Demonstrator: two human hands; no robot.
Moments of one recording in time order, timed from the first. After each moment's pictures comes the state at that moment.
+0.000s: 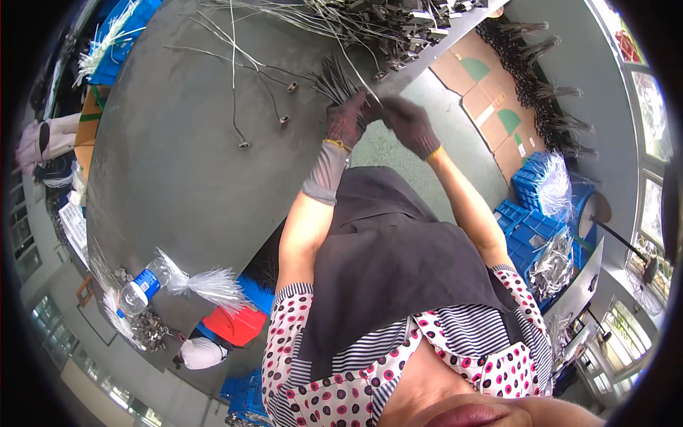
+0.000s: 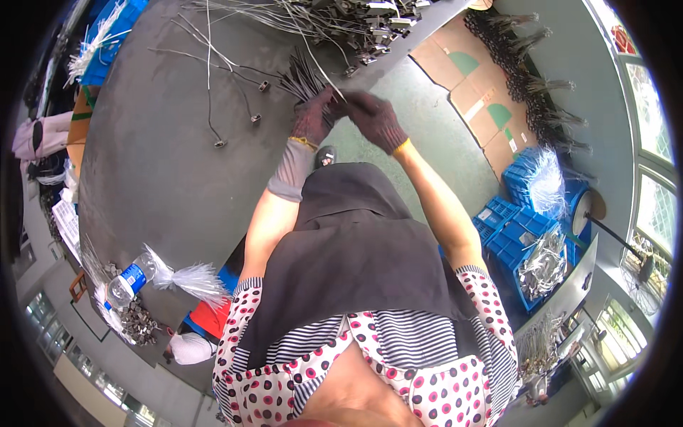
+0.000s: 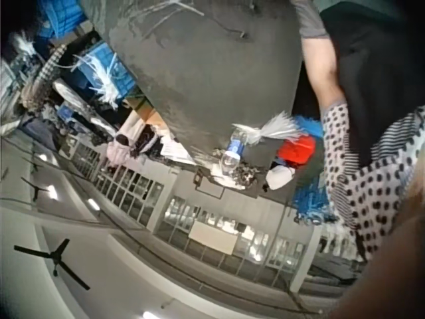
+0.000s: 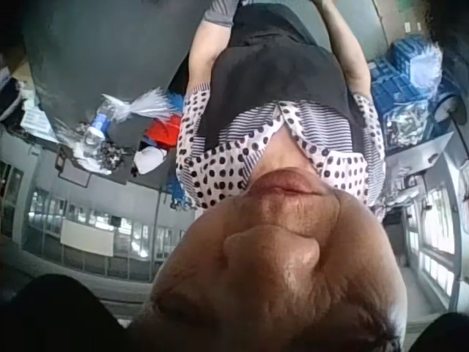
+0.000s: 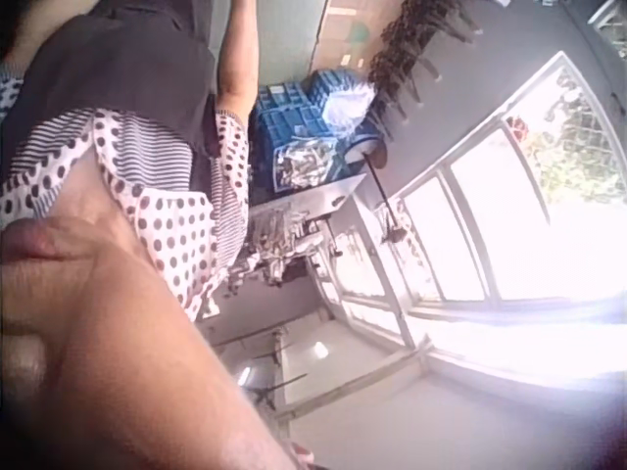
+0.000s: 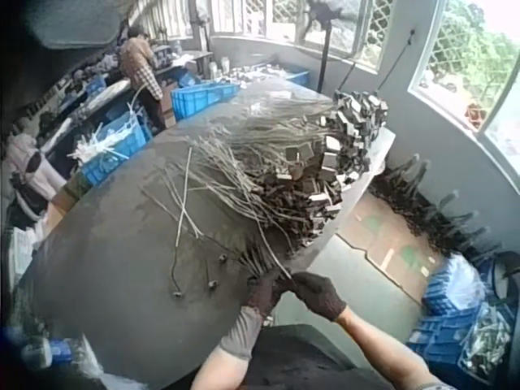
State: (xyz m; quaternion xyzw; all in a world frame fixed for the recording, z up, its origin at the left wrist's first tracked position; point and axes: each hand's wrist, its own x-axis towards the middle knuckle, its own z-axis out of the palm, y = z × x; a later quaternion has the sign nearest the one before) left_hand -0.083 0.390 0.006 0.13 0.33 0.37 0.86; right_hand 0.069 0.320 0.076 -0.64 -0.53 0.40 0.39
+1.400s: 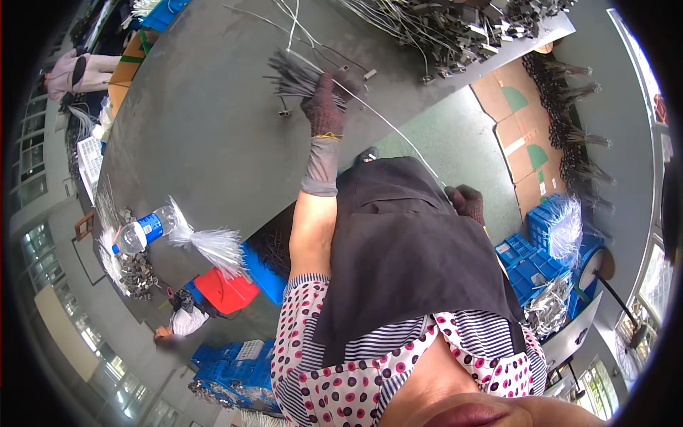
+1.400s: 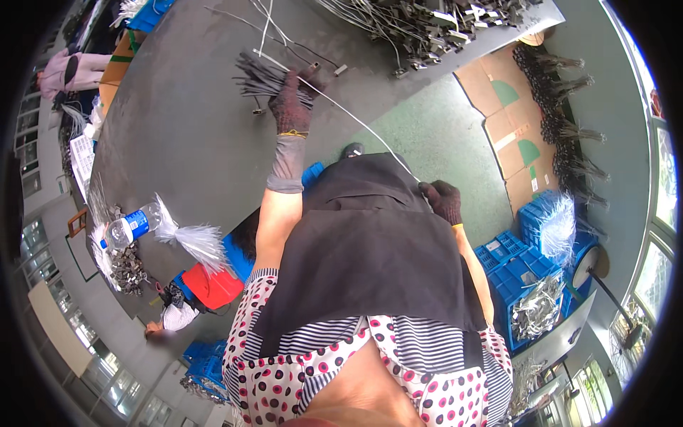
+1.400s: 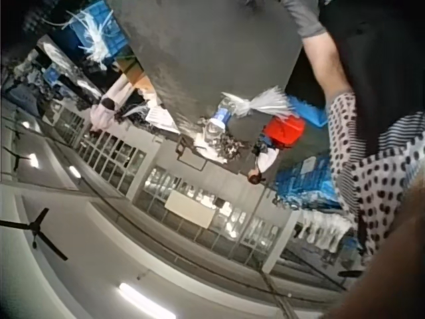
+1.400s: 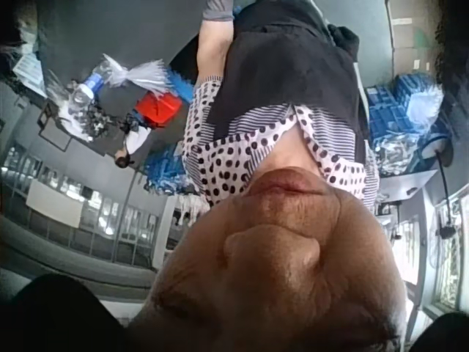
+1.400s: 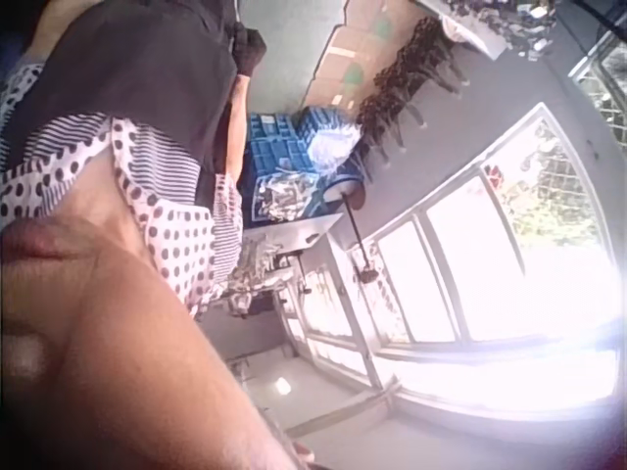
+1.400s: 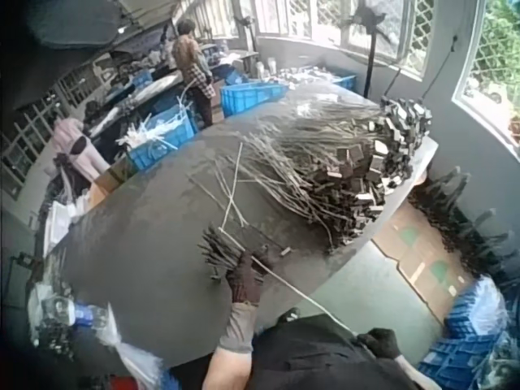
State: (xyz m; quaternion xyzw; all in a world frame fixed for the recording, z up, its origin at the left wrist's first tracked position) left_hand -0.191 0.407 0.046 0.19 0.53 0.59 0.57; right_hand 0.121 0.140 0.060 -0.73 -0.45 0.44 0.25
